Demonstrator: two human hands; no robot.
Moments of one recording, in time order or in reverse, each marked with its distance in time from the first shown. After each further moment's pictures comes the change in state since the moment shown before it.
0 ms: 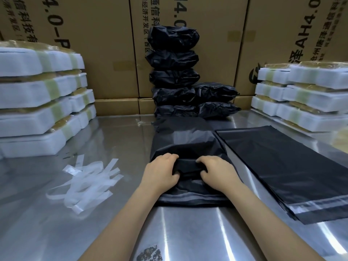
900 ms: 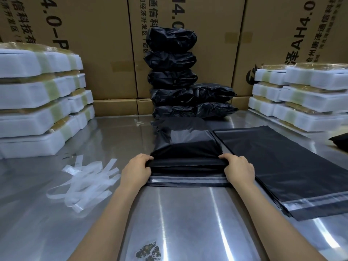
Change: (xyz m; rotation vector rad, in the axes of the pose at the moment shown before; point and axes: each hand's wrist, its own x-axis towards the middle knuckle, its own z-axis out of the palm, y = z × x) left_hand -0.003 -0.054 -0.001 -0.210 0.022 -0.348; right_hand -0.005 0.045 -0.002 0.093 0.117 0.453
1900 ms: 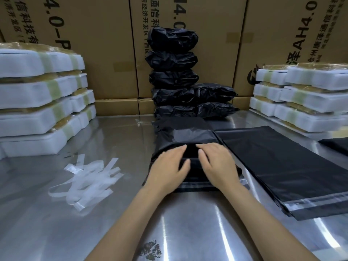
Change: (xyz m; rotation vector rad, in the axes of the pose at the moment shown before) left_hand -0.026 0.072 0.006 -0.055 0.051 0.441; right_hand -0.025 -0.050 -0.007 0.235 0.240 -0.526
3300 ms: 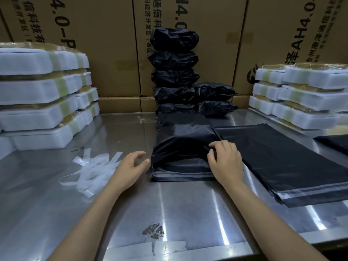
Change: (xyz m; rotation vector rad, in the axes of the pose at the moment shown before) left_hand -0.049 -0.069 -0.050 -0.313 -0.009 -0.456; right_hand -0.020 0.012 -0.001 -0.155 0.177 0.116
